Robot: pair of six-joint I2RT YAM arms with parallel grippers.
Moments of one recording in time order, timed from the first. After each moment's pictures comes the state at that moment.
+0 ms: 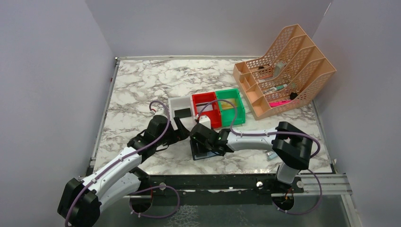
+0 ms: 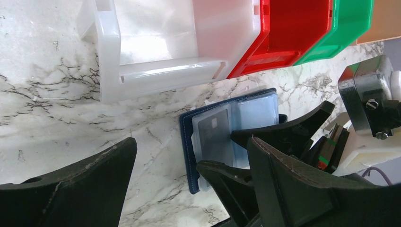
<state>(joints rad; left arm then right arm) -0.58 0.87 0.44 -0.24 0.03 -0.84 1.15 1.74 1.00 -0.25 0.27 0.74</state>
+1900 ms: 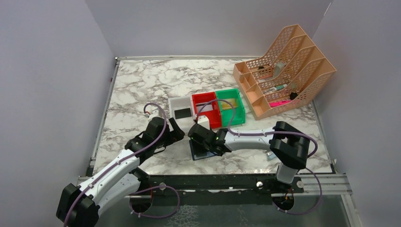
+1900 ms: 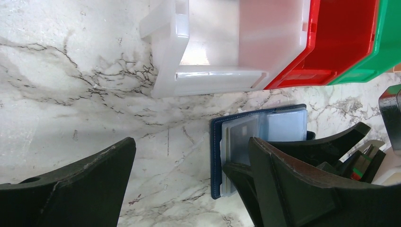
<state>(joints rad) -0.58 0.81 0.44 -0.36 -0.12 -0.86 1.17 1.77 1.03 -0.28 0.30 0.75</state>
